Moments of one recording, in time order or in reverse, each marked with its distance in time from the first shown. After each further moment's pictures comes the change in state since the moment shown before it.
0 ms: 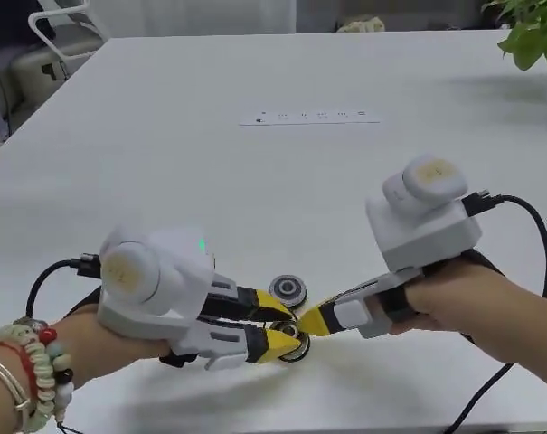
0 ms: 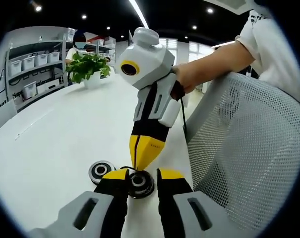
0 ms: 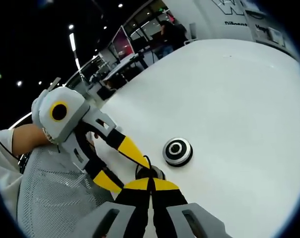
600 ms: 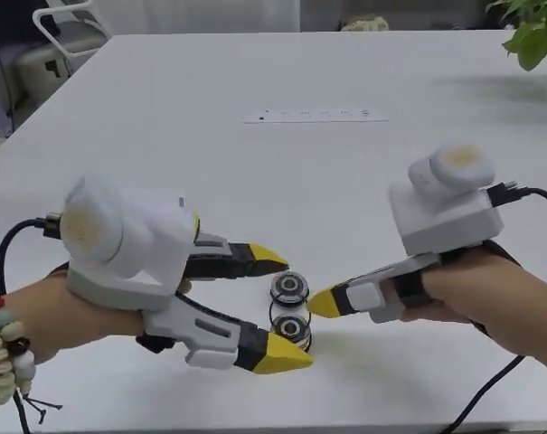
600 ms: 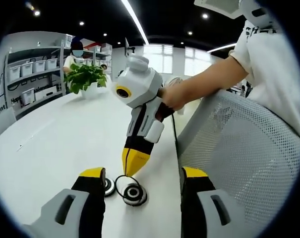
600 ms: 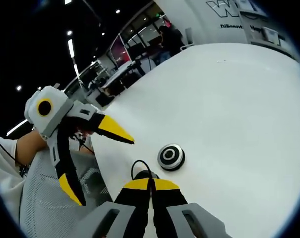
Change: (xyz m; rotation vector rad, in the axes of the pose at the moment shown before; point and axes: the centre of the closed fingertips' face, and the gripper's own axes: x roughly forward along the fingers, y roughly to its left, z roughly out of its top) left arm -0.026 -0.011 0.042 0.010 -0.077 -0.021; right arm -0.013 -0.004 0.008 0.009 -0.050 -0.016
